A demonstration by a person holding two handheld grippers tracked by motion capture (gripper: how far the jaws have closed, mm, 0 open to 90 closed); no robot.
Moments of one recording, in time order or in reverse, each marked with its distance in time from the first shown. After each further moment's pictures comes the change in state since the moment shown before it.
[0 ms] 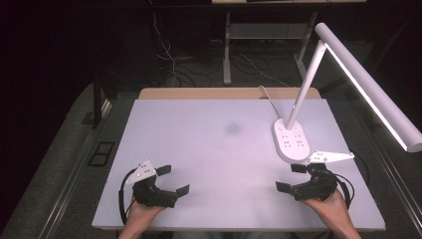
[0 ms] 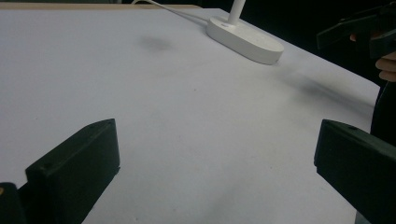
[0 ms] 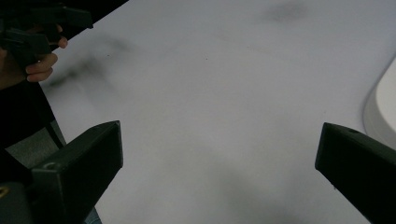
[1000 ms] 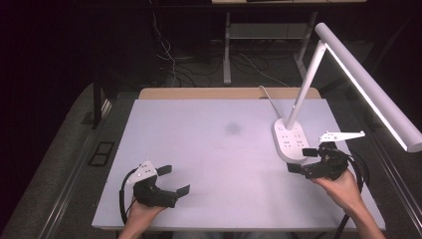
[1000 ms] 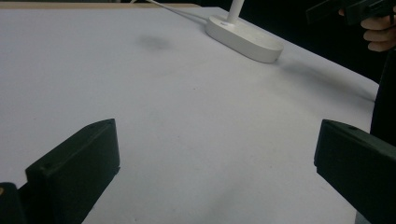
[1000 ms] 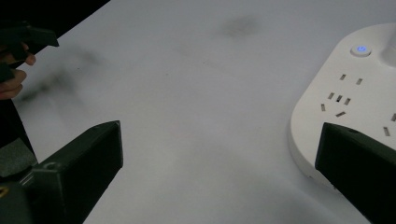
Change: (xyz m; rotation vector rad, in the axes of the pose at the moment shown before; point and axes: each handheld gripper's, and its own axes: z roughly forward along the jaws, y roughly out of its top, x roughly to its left) left arm 0.000 0.000 0.001 0.003 -0.004 0.002; right arm -0.040 0.034 -0.016 0.034 -0.054 0.028
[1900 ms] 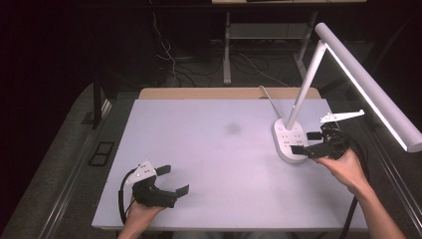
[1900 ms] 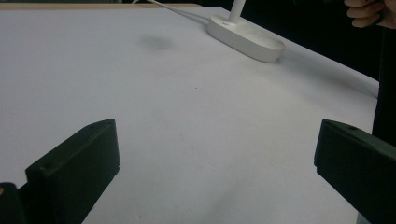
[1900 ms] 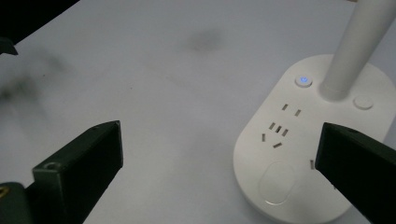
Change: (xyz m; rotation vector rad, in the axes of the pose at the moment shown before) left arm 0.000 0.000 -0.001 0.000 0.006 0.004; right arm -0.034 0.039 0.000 0.042 -0.056 -0.018
